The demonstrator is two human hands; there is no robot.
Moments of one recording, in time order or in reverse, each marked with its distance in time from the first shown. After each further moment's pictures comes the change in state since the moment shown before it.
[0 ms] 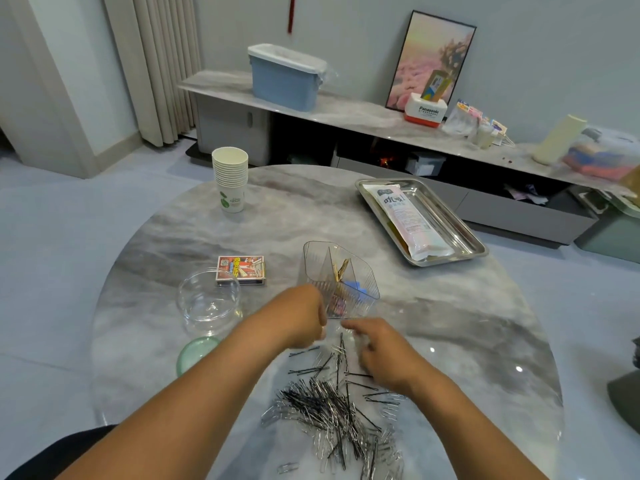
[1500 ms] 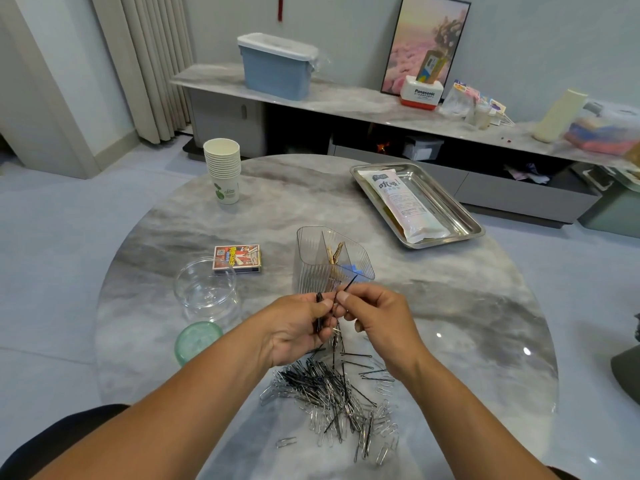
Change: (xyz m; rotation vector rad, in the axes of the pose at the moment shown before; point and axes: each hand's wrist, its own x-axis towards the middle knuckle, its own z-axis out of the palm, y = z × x) left_hand -0.008 0.002 0.039 -1.382 -0.124 -0.165; right_hand -0.020 -0.030 -0.004 1.017 0.289 -0.029
